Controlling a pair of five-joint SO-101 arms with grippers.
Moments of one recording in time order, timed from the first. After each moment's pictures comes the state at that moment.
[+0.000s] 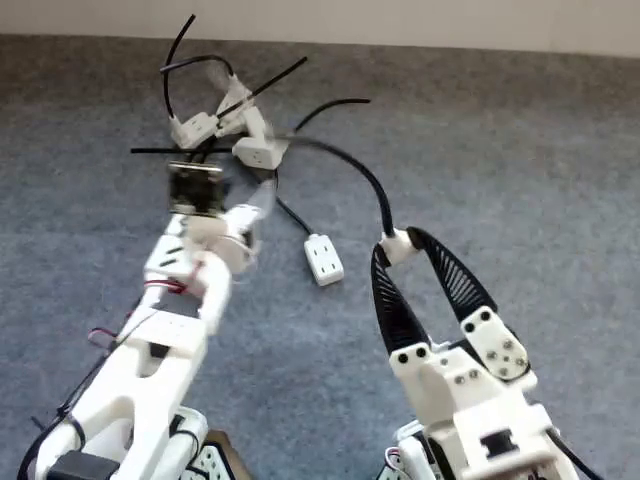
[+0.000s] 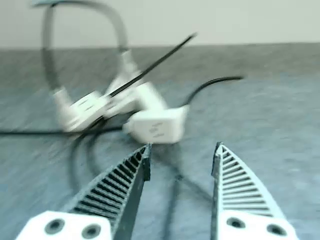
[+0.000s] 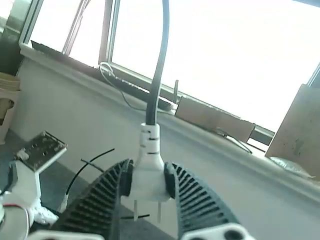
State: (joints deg) left arm 6.3 -33.9 71.2 -10.5 5.1; right arm -30.2 -104.3 53.1 41.5 22.8
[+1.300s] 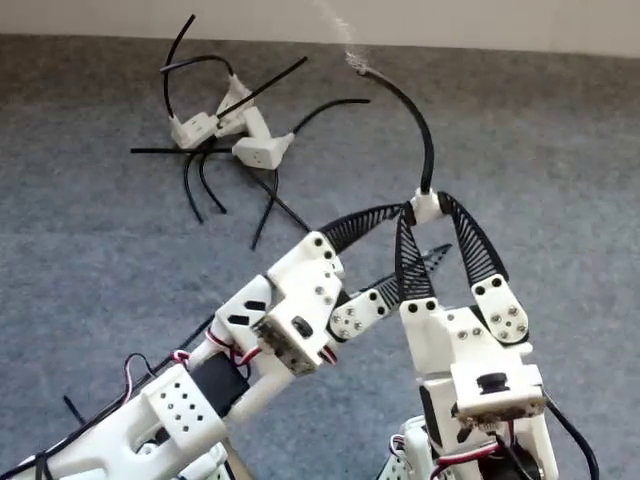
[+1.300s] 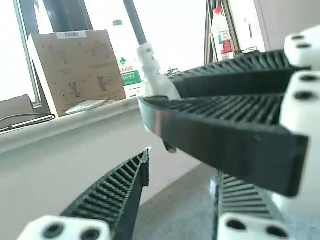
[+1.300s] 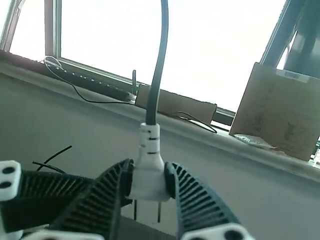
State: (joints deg) left arm 44.1 -60.4 71.4 -19.6 -14.7; right arm -18.8 -104.3 63.9 30.6 17.2
